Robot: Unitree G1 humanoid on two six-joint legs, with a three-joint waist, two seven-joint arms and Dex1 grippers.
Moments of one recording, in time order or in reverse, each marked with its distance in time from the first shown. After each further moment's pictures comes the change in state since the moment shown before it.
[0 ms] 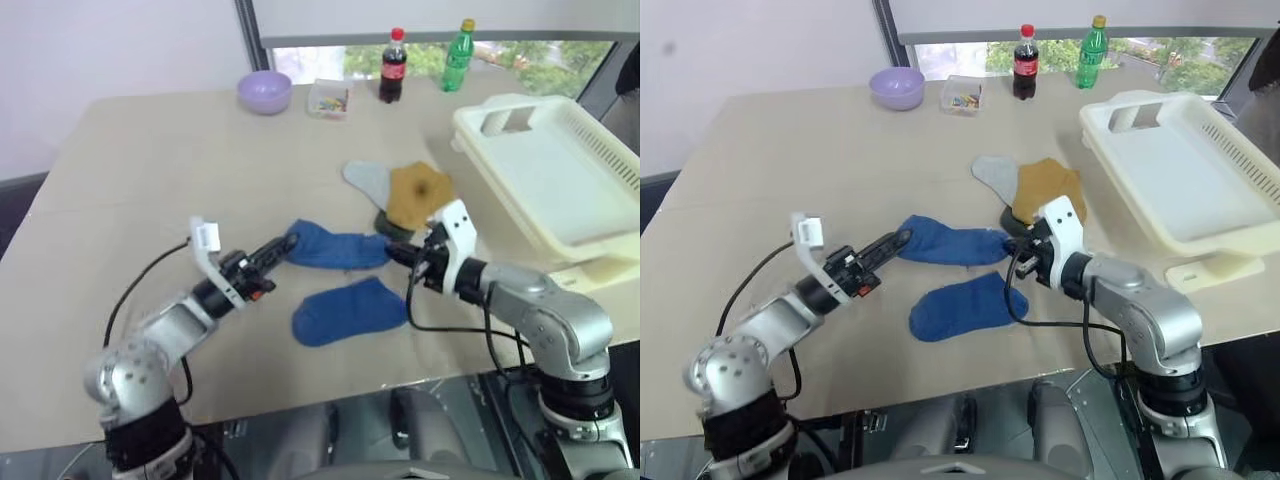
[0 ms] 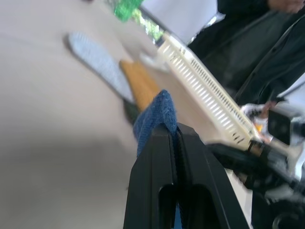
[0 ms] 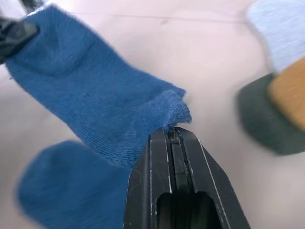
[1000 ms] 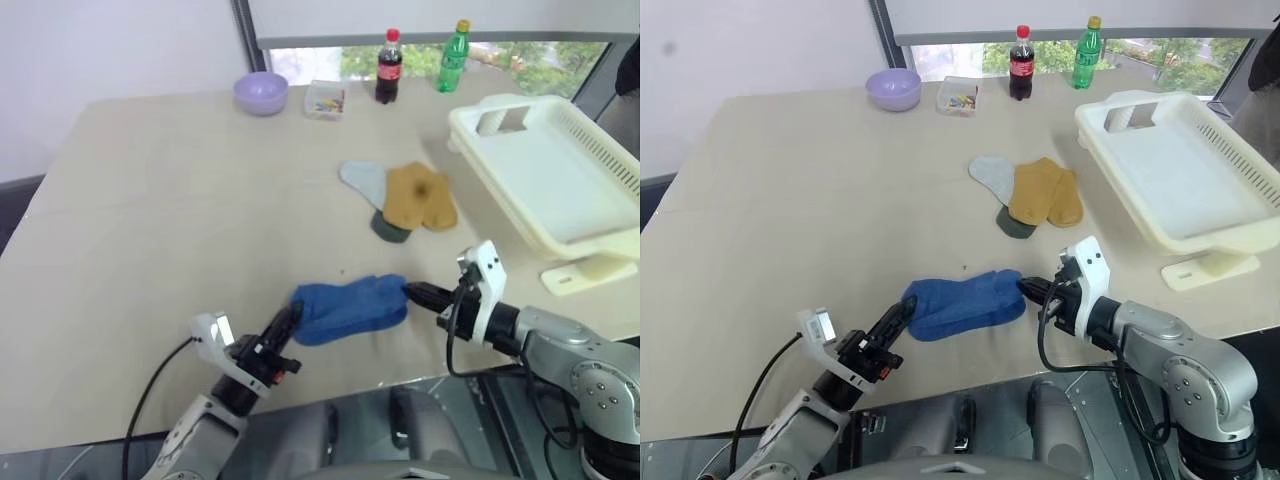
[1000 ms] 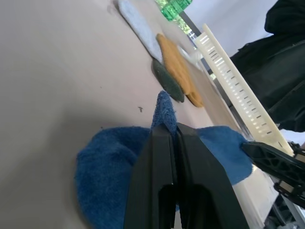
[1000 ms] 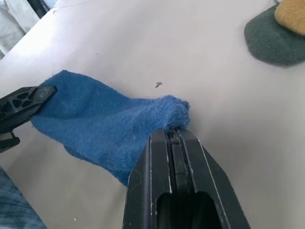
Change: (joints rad) left arm 0.577 -0.129 -0.378 -0.141 0.164 -0.516 0.054; right arm 0.225 -0.123 -0.110 -0.142 0.256 0.031 -0.096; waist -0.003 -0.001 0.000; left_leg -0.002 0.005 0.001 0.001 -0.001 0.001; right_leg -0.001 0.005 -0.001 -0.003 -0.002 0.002
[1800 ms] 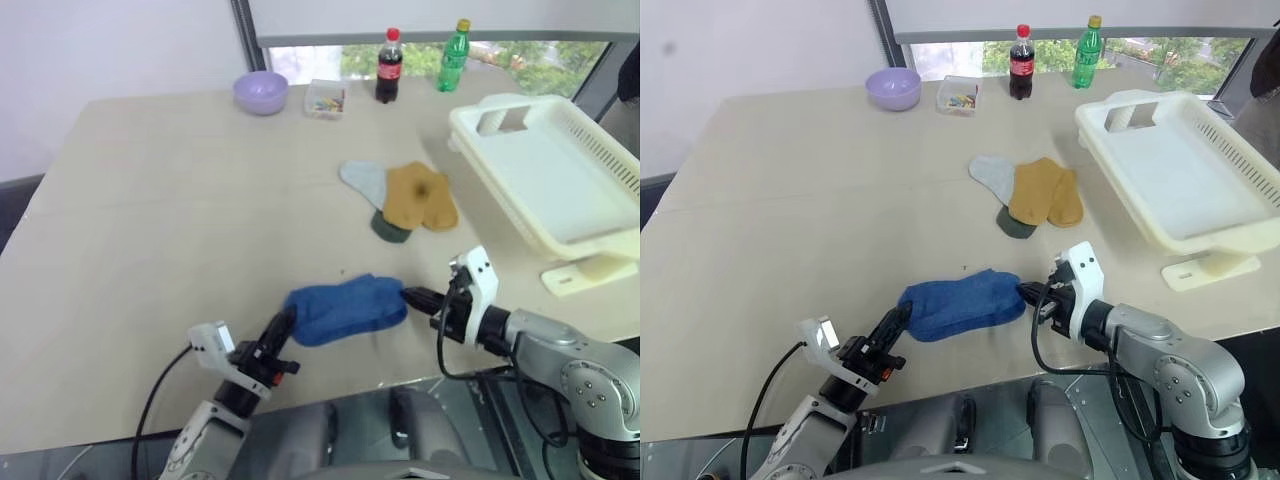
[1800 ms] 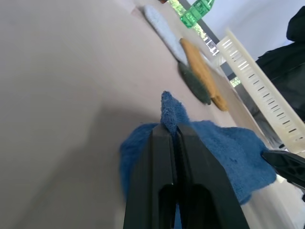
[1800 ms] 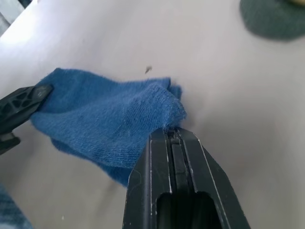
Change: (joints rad) left arm 0.032 0.003 -0.061 0.137 0.098 -0.181 -0.049; right arm 0.025 -0.014 0.064 0.045 -0.003 -0.021 -0.040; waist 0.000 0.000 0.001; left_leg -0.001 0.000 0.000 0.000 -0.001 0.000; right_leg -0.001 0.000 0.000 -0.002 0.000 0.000
